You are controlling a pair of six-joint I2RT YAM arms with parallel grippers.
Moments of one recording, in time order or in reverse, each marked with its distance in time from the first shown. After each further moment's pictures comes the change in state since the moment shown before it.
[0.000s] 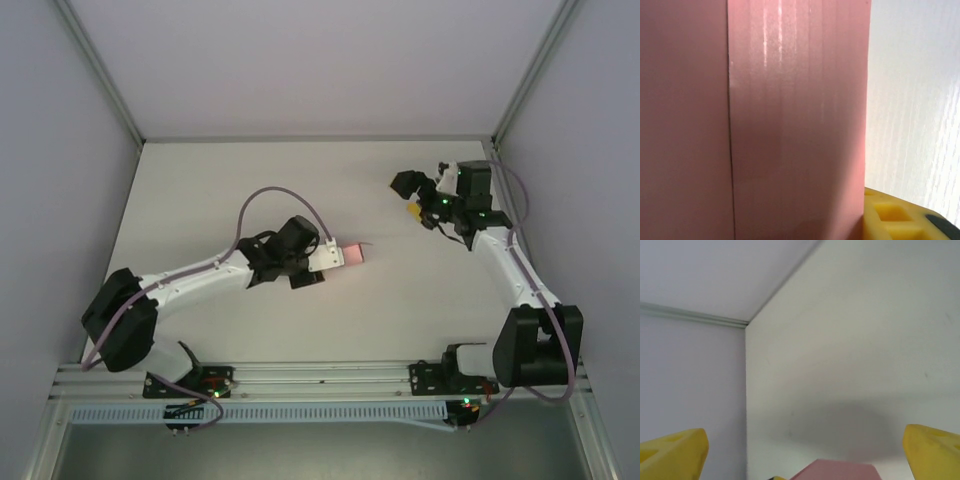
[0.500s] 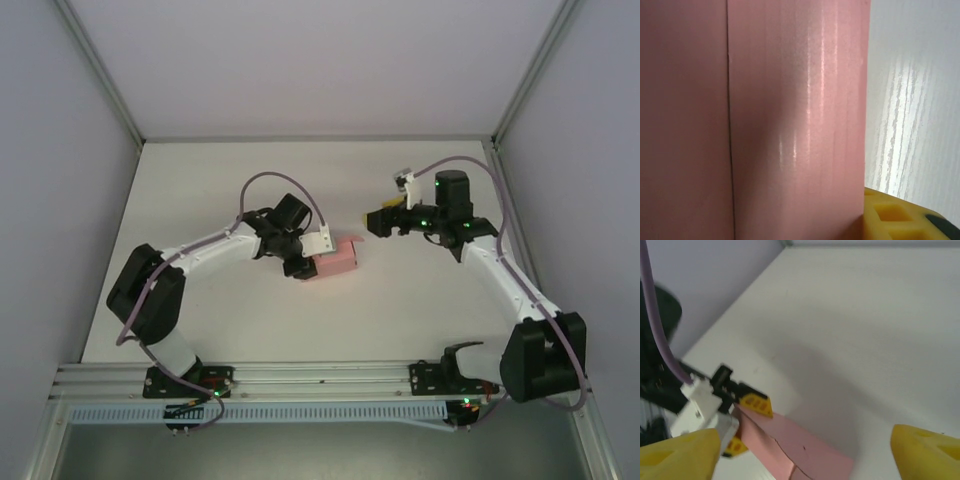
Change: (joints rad) left arm 0.148 0.183 0.169 -0.194 0.233 0.079; right arm 0.161 -0.017 -0.050 -0.060 -0.083 -0.731
